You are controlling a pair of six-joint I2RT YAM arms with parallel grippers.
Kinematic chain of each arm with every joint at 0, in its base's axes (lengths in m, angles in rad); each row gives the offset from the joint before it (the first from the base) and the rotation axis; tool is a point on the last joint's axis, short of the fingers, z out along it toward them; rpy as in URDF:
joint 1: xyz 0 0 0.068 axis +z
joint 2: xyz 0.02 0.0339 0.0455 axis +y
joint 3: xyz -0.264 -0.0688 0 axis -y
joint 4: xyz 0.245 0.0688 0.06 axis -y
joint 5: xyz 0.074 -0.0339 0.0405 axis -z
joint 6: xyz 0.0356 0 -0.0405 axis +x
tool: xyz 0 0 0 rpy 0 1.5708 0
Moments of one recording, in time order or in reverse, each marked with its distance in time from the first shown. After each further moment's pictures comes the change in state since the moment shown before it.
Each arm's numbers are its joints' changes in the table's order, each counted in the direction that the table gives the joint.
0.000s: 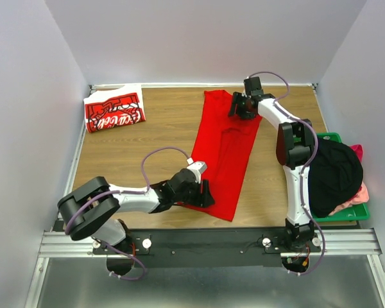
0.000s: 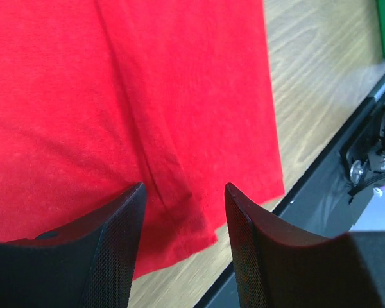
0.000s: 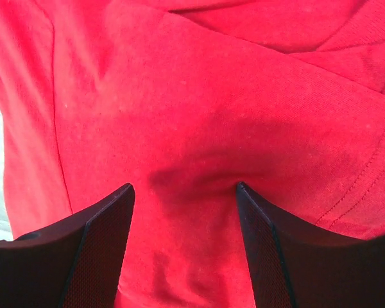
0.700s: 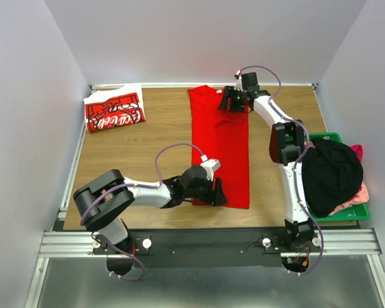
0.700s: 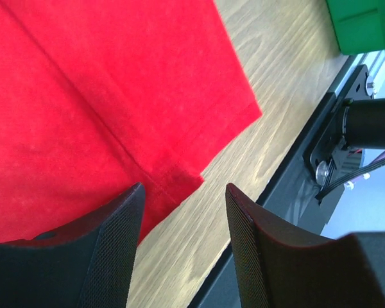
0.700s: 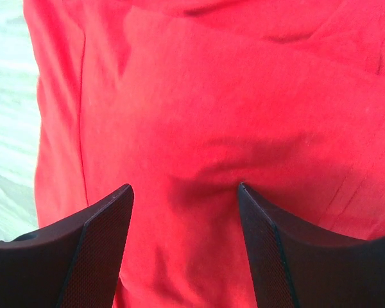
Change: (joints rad) left arm -0.039 0.154 0.131 0.080 0.086 0.016; right arm 0.002 0.216 0.325 0.016 -0.251 -0.062
